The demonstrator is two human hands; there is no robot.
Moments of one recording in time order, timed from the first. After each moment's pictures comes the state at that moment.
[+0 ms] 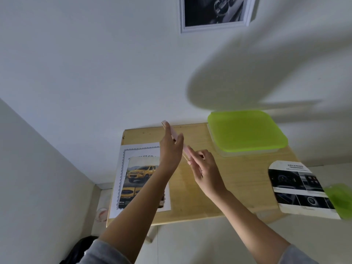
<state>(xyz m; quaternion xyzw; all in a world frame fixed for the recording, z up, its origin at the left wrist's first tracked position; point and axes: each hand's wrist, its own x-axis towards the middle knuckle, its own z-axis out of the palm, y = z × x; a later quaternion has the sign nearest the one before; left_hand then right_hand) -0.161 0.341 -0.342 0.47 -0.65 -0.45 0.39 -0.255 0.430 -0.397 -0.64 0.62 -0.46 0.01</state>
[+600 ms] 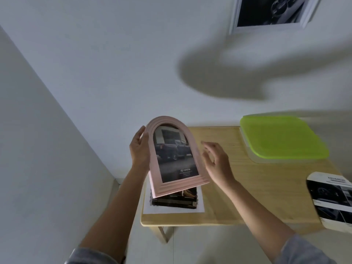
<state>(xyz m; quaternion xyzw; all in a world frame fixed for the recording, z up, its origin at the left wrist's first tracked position) 0.010 0.270 -0.354 0.55 -0.40 -0.52 0.53 -0.184 0.366 -0.390 -0.59 0.64 -0.47 0.12</state>
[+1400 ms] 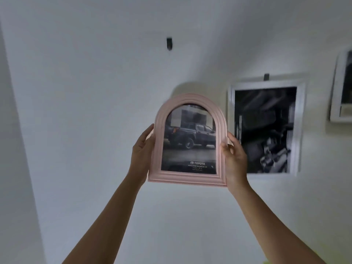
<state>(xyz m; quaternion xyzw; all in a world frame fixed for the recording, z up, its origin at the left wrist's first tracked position) -0.049 0.101 -0.056 0.24 -0.60 -0.42 0.64 -0.253 0.162 -0.072 -0.42 0.39 -0.81 0.16</state>
